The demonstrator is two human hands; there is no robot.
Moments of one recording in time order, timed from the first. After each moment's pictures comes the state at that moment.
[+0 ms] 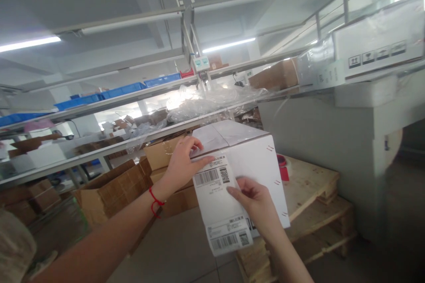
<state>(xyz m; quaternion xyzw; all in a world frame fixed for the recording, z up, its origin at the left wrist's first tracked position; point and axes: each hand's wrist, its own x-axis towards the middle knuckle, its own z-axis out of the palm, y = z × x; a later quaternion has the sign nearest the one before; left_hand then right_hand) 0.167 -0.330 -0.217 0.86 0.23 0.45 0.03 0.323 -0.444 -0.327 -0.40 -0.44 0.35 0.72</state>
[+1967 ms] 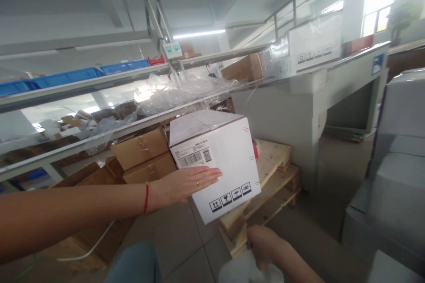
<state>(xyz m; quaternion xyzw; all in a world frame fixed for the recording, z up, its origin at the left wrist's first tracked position) 0.162 -0.307 -0.278 0.95 -0.20 0.02 -0.24 0.358 -0.492 -0.503 -0.77 -0.55 0.21 0.26</state>
